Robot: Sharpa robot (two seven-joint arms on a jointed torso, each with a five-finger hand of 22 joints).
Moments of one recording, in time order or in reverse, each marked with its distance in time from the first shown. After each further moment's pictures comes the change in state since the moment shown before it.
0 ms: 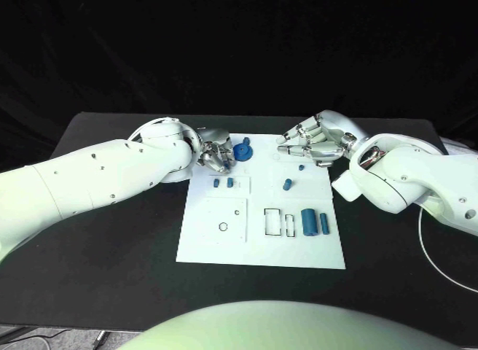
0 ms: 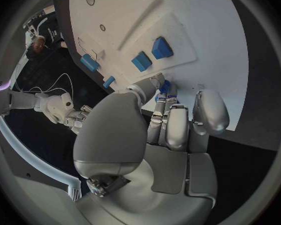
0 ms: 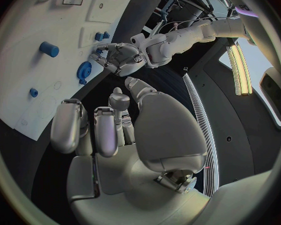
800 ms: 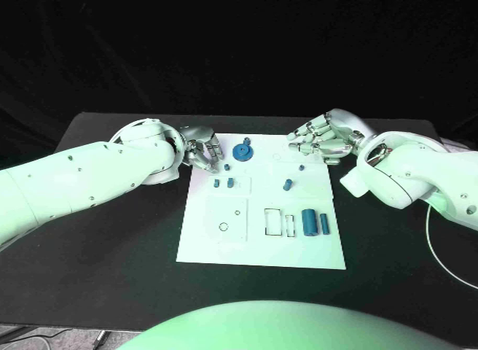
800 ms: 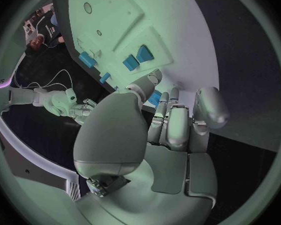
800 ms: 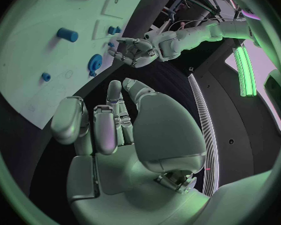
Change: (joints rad) left arm -0.004 -0.092 0.003 0.042 0.039 -0.053 0.005; left_hand 0.016 0.016 -0.117 -0.009 0.000 -0.099 -0.014 0.009 0.005 -0.090 0.007 0.031 0.000 0.000 0.007 0.000 -0.035 0.000 0.003 0.011 -0.069 0.000; right arm 0.000 -0.009 0.000 -0.064 -0.032 0.007 -0.013; right_hand 0.036 0.012 0.045 -0.030 -0.020 -0.009 -0.004 -0.004 0.002 -0.164 0.012 -0.375 -0.280 0.000 0.007 -0.060 0.000 0.015 -0.036 0.004 -0.064 -0.081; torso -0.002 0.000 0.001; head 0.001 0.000
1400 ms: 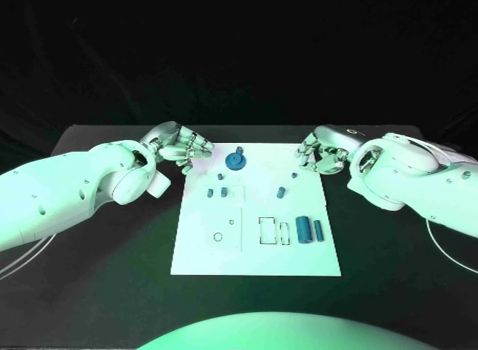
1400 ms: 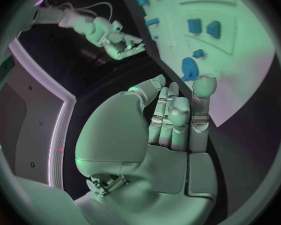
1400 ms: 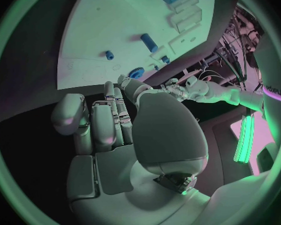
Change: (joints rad) left arm -0.006 -0.137 -0.023 0.093 0.859 -0.189 0.288; left_hand -0.031 0.032 0.049 0.029 0.000 0.102 0.031 0.033 0.000 0.108 -0.003 0.056 0.006 -0.114 0.005 -0.139 -0.260 0.047 -0.098 0.007 -0.374 -0.123; right arm -0.017 0.027 0.001 -0.087 -0.675 0.097 -0.154; right_hand 0.033 -0.049 0.119 -0.049 -0.185 0.021 0.006 -0.018 0.001 0.007 0.016 -0.457 -0.515 0.000 0.022 -0.108 -0.063 0.015 -0.012 0.016 -0.053 -0.064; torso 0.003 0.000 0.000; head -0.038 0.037
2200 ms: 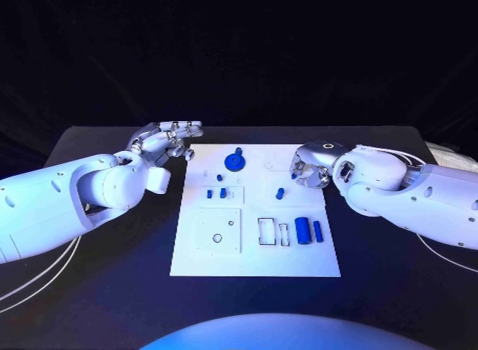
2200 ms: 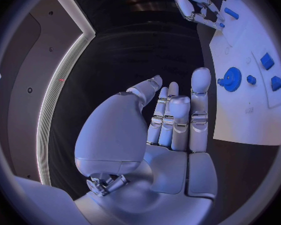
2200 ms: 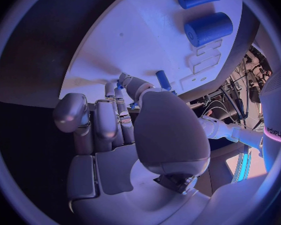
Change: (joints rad) left arm -0.016 -0.061 -0.006 0.103 0.594 -0.034 0.188; left_hand -0.005 -0.005 -0.027 0.007 0.000 0.004 -0.004 0.004 0.000 0.000 0.000 0.015 0.000 -0.035 -0.003 -0.031 -0.067 0.015 -0.034 0.004 -0.104 -0.050; right arm -0.041 0.084 0.000 -0.060 -0.263 0.144 -0.068; right_hand 0.001 -0.008 0.034 -0.007 -0.021 0.018 -0.016 -0.005 0.000 0.007 -0.009 -0.015 -0.131 -0.004 -0.011 -0.032 -0.038 0.000 0.000 -0.015 -0.015 -0.022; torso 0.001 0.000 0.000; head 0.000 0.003
